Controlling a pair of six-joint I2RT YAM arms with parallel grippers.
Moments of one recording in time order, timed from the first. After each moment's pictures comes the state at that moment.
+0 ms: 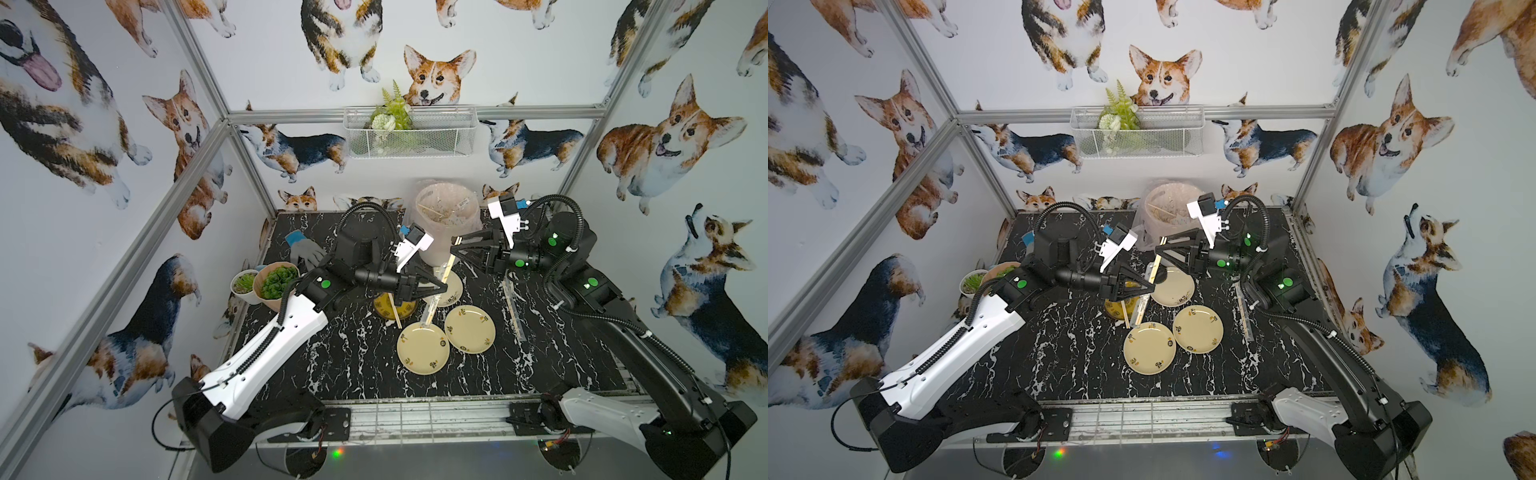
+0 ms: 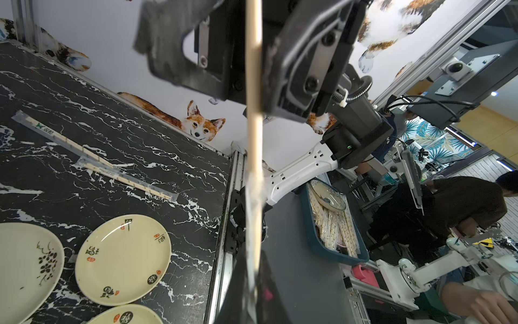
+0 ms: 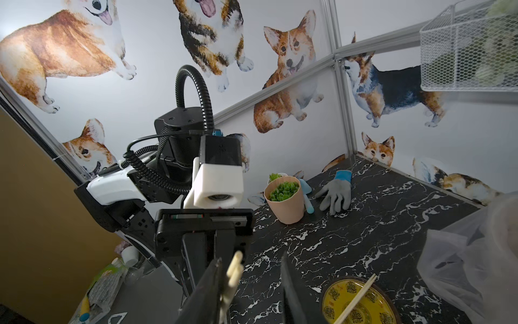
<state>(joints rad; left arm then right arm) -0.69 1.22 1.25 -0.38 1.00 -0.29 0.52 1.10 1.21 -0.09 -0.85 0.40</state>
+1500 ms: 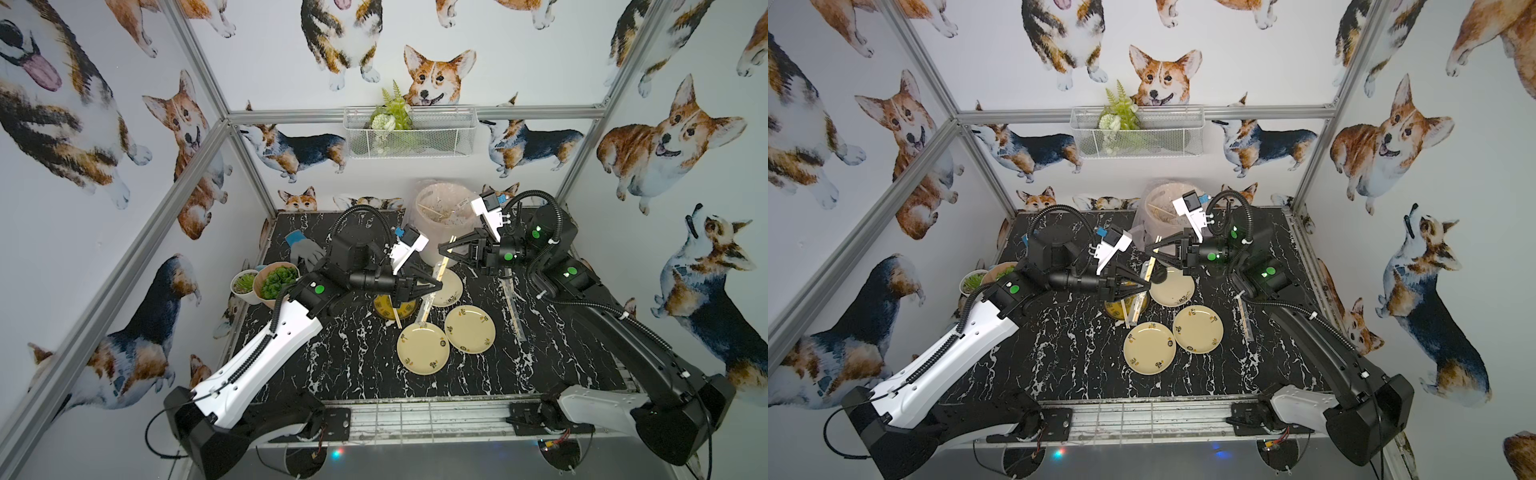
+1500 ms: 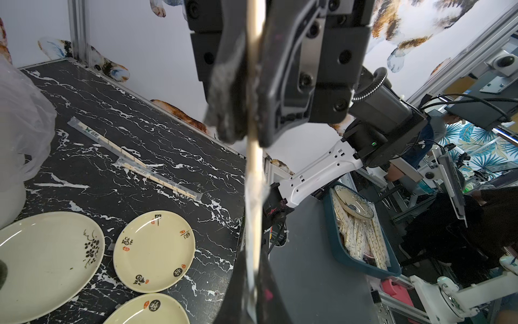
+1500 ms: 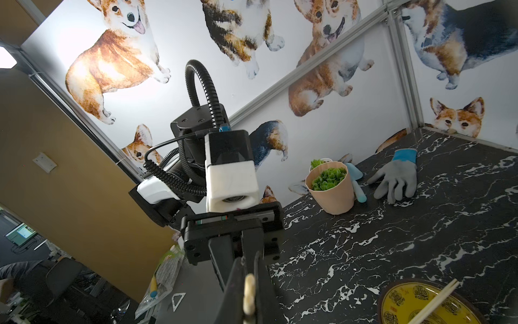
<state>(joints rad) -0.68 1.17 1.22 -0.37 0.89 -0.26 0.55 1.18 1.23 -0.02 -0.98 0.57</state>
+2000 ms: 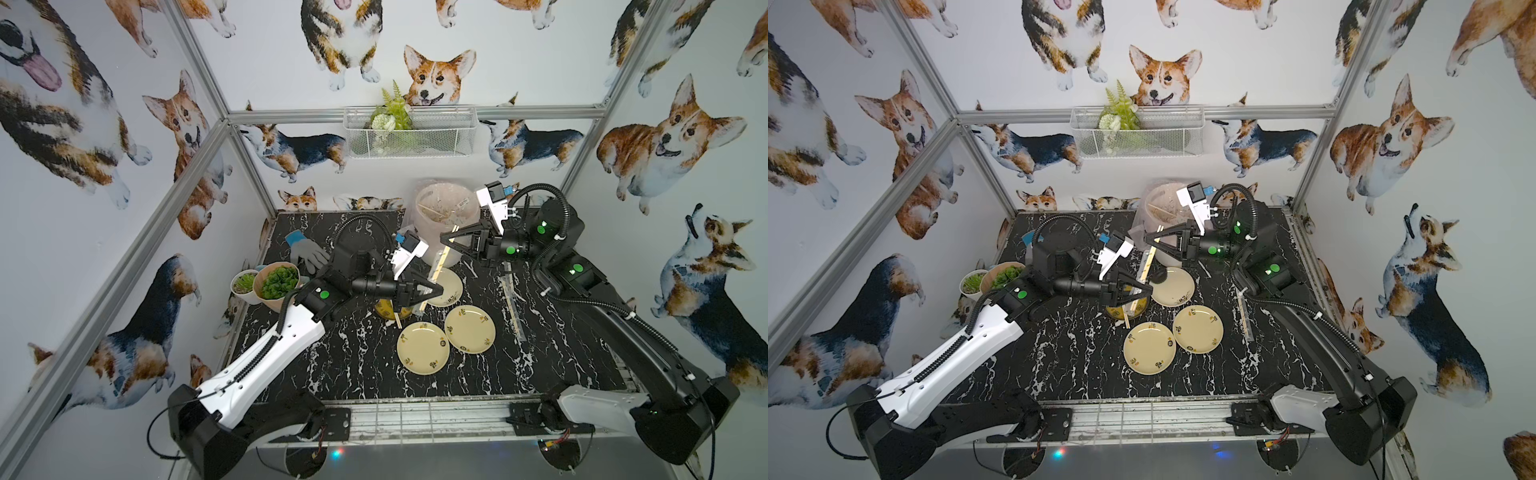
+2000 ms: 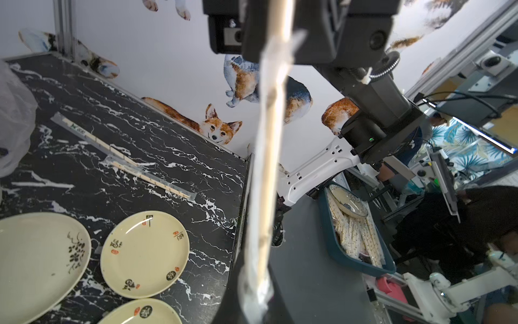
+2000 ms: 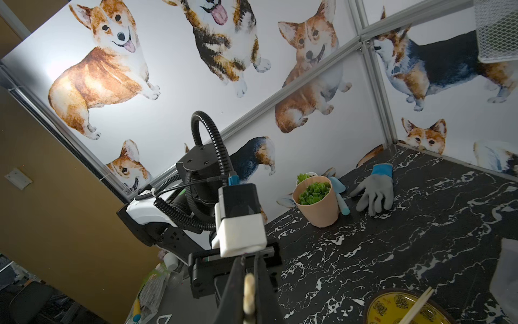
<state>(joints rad) -0.69 1.16 1.12 -0.26 0.92 -0.30 0.54 1.20 1.29 -0.03 -0.92 0.59</state>
